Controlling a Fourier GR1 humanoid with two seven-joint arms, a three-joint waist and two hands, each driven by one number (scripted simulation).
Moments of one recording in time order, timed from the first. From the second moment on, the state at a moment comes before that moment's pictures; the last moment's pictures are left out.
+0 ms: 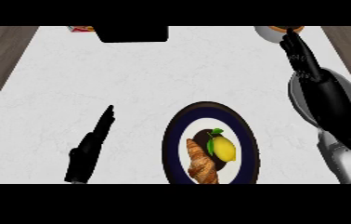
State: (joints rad) left arm 0.06 0.29 -0.35 -1.47 0.11 0.21 -0.05; right arm -0.30 -0.50 0.19 -1.64 -0.13 -0.10 -0.22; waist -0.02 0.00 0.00
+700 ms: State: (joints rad) left arm -0.05 0.21 -0.31 -1.57 0.16 0.19 -0.12; right arm -0.47 -0.64 0.40 -1.46 -0.16 0.53 -0.44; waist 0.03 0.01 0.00
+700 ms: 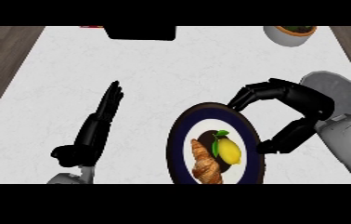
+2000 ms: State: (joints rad) left arm -0.05 0.18 -0.27 -1.56 0.14 0.16 -0.13; right arm -0.67 -0.62 0.84 -1.57 0.65 0.58 -0.34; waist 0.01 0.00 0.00
